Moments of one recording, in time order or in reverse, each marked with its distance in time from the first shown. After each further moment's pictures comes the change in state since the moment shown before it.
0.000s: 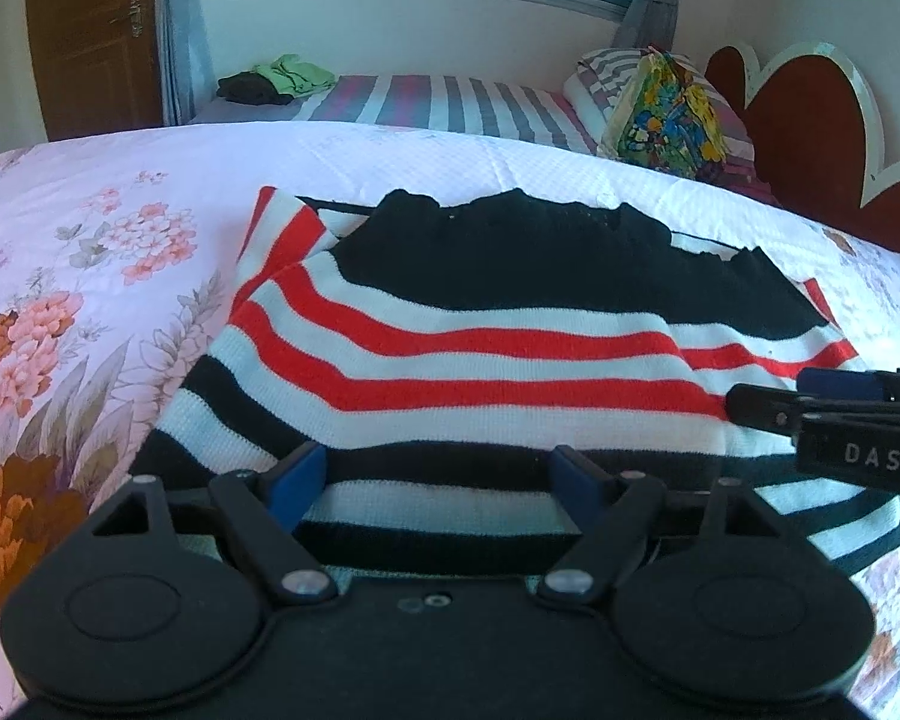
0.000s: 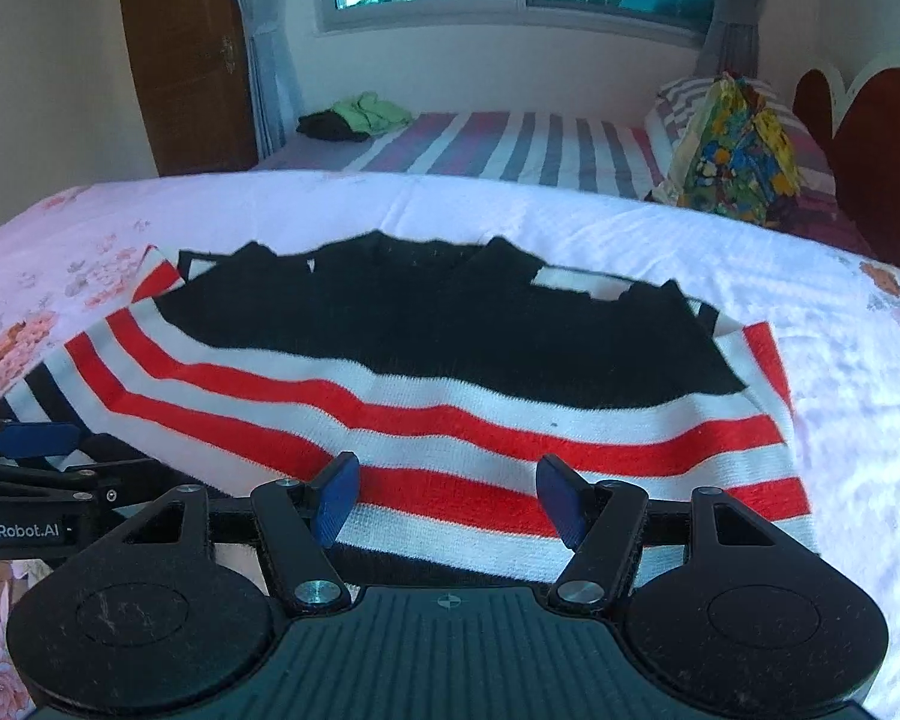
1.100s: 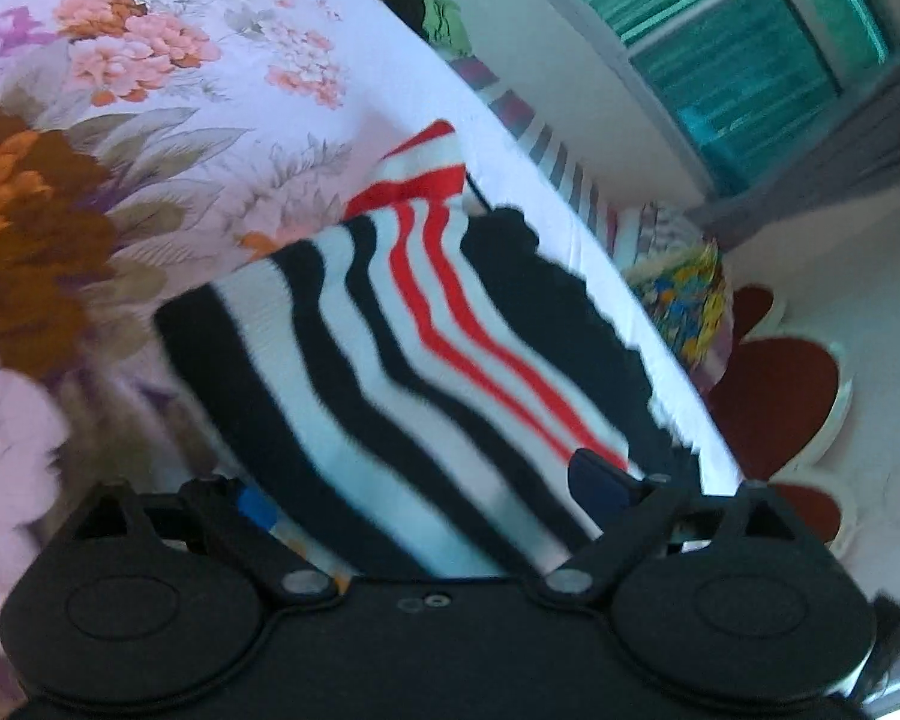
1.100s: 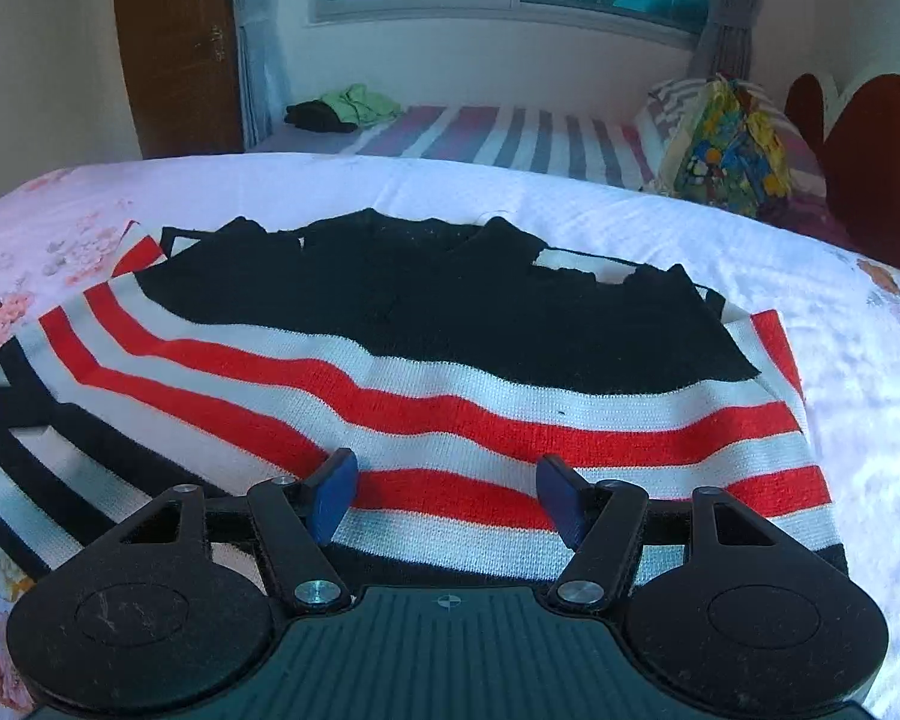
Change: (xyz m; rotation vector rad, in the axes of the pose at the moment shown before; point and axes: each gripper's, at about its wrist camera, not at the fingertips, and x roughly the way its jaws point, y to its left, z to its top) left arm 0.006 0.077 -0.033 -0.707 -0.026 -0.260; right arm 0.019 0.014 -0.009 -0.025 0.013 -0.035
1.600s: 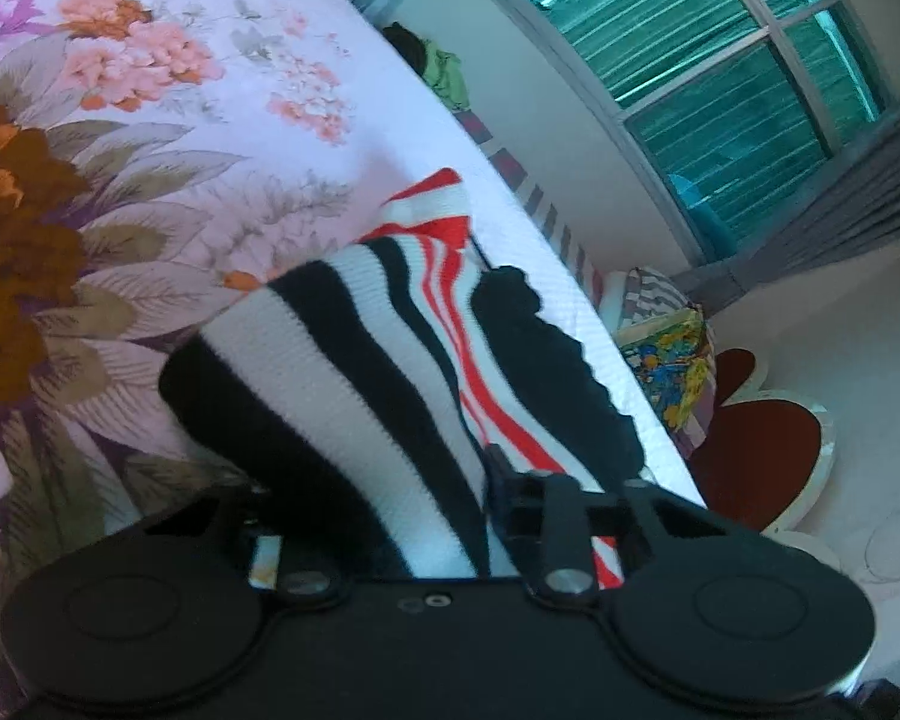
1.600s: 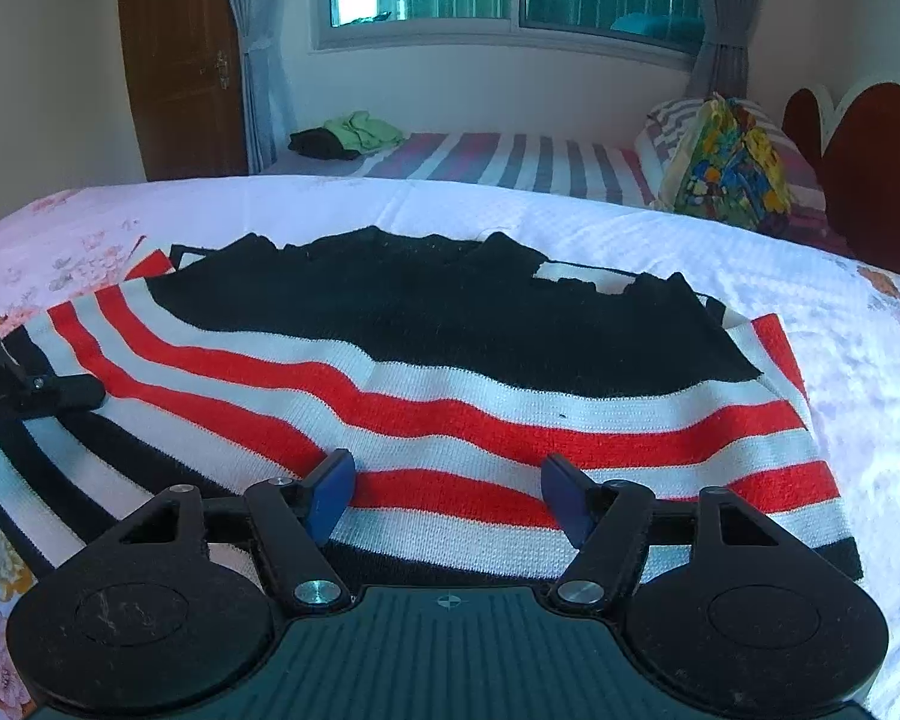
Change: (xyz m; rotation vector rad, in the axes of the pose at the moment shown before) left arm 0.011 0.006 0.001 -0.034 -0.112 -0.046; right arm -0.002 -0.005 -0.011 0.020 -0.065 0.012
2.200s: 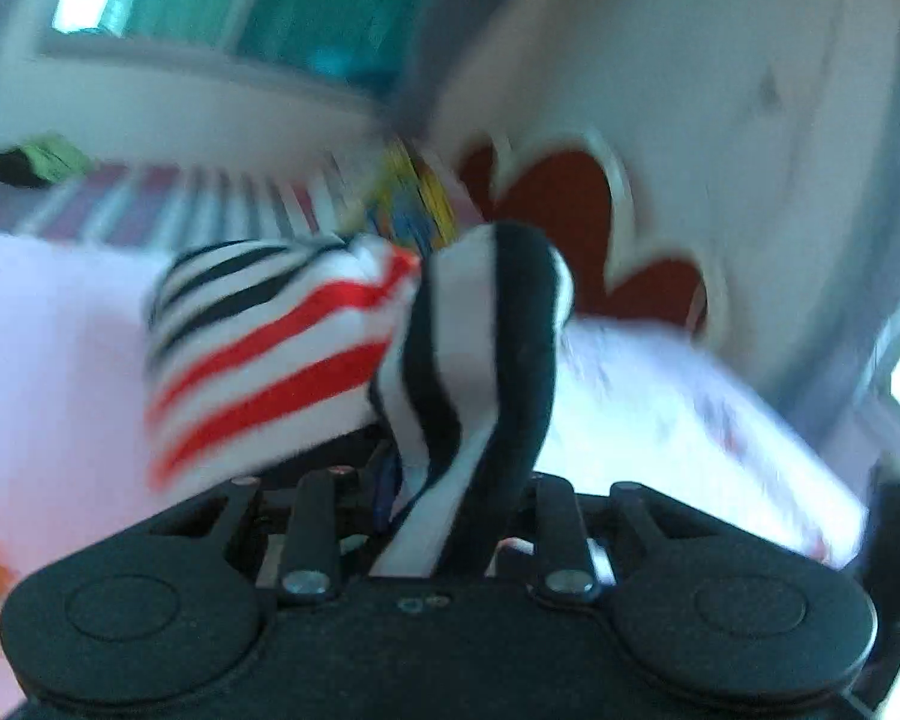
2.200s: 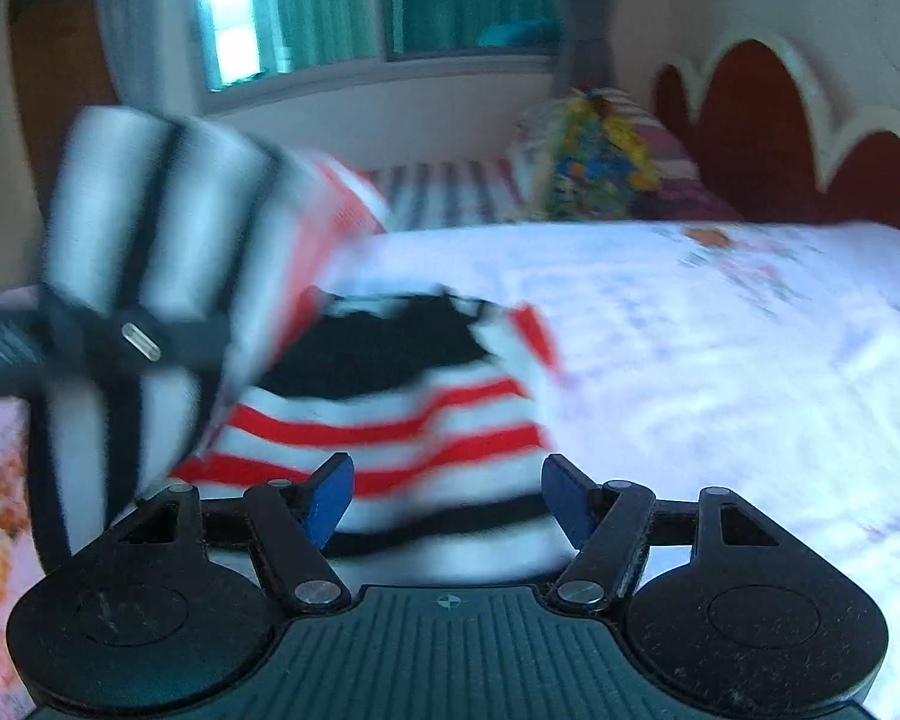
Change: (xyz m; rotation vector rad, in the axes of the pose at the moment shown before) left arm 0.029 -0.205 -0.107 0.807 0.195 -0.293; right arm -0.089 -0.098 -0.016 0.194 -0.057 -0.152
